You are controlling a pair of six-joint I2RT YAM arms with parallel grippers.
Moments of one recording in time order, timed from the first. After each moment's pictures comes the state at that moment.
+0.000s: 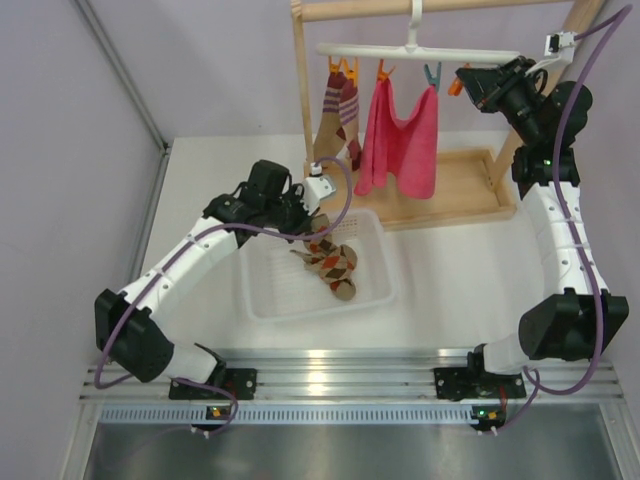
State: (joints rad) left arm -0.56 1.41 1.31 -0.63 0.30 0.41; right arm -0.04 1.46 1.55 0.19 -0.50 0.63
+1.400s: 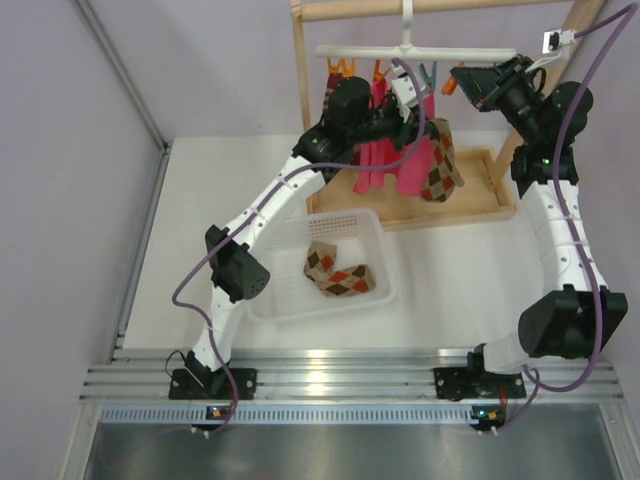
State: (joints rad) left arm -0.72 2.19 2.46 -0.27 0.57 0.14; right arm -0.04 1.47 1.55 0.27 -0.58 0.72
